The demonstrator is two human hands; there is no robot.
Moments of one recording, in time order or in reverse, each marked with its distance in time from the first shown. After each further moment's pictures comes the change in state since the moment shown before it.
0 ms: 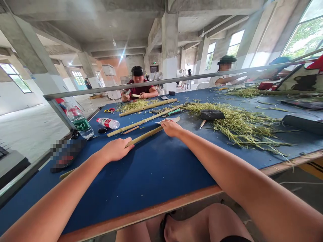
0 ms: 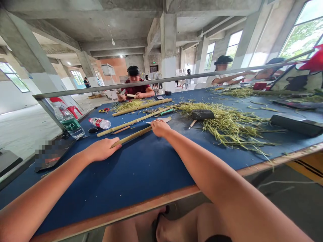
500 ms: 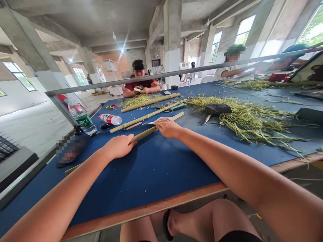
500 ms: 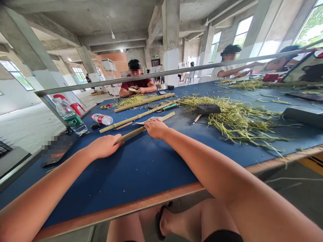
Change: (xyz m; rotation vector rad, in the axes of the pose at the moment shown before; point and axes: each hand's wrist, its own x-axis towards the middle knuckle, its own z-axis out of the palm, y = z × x) left_hand -0.001 0.006 0.003 0.085 -0.014 -0.030; right_hand -0.011 -0.045 -0.003 0.079 0.018 -0.169
